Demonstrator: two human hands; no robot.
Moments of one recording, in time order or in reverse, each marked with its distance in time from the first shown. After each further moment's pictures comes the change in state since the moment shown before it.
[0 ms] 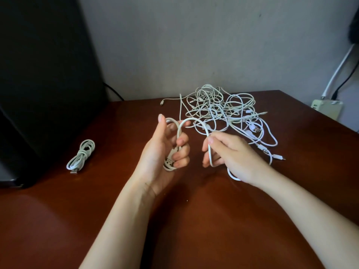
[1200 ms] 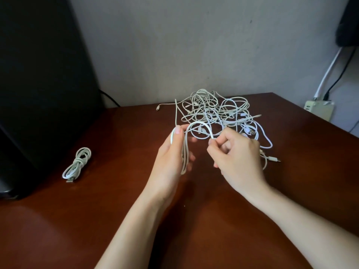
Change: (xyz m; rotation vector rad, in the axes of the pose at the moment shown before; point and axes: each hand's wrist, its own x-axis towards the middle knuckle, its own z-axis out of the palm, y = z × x) left_hand 0.001 -0.021 0.012 0.454 0.149 0.207; right_hand -0.006 0.005 0.010 -0.270 0.591 -0.293
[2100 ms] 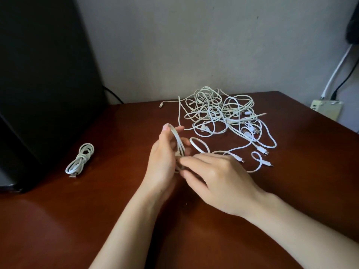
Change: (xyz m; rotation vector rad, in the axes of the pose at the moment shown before) left_hand 0.006 -0.003 -0.009 -0.109 0.133 -0.083; right_hand -0.020 -0.012 0.009 -0.186 -0.278 -0.641
